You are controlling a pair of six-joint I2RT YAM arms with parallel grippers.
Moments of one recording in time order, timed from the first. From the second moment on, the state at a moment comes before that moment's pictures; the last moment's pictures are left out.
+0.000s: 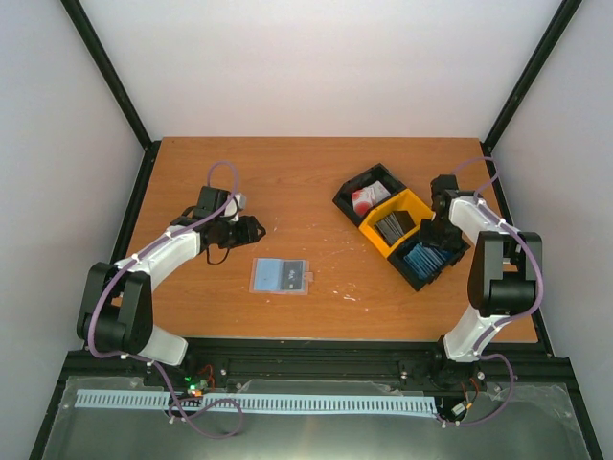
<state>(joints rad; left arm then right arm) -0.24 1.46 0.87 -0.36 0.37 -0.44 -0.02 1.72 1.13 -0.83 0.10 0.20</state>
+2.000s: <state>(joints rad) -0.24 1.46 0.87 -0.36 0.37 -0.44 -0.03 1.79 1.19 -0.79 0.36 -0.05</state>
